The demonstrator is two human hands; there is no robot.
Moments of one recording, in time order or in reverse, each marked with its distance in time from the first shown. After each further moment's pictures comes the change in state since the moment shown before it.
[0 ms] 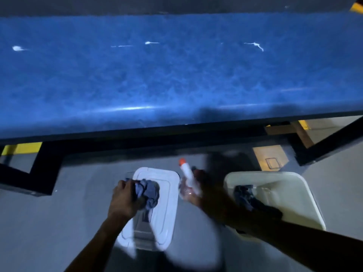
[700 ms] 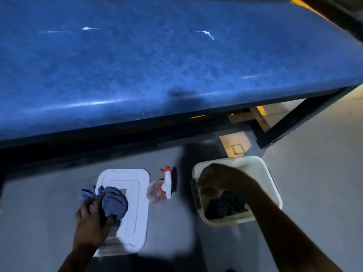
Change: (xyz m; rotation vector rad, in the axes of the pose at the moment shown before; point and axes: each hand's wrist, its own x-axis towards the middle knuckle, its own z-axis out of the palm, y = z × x) left_hand -0.017 -0.049 0.060 0.103 0.046 0.149; right_hand -0.016 0.048 -0.100 0.299 -0.328 0.616
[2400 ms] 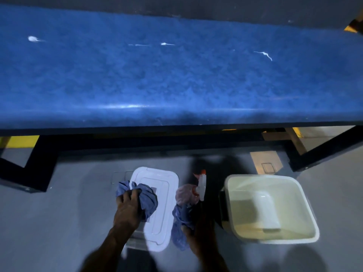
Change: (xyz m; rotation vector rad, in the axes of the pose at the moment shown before) left_hand 0.022 -0.009 0.012 0.078 -0.146 0.071; right_hand 0.077 0.072 0.171 -0.484 0.677 -0.169
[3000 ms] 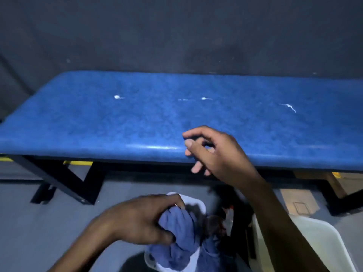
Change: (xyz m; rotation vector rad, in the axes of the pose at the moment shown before) left_hand -0.119 0.125 -0.322 -0.100 -0.318 0.336; right_hand -0.026 -0.262 -0.285 0.657 -0.096 -0.748
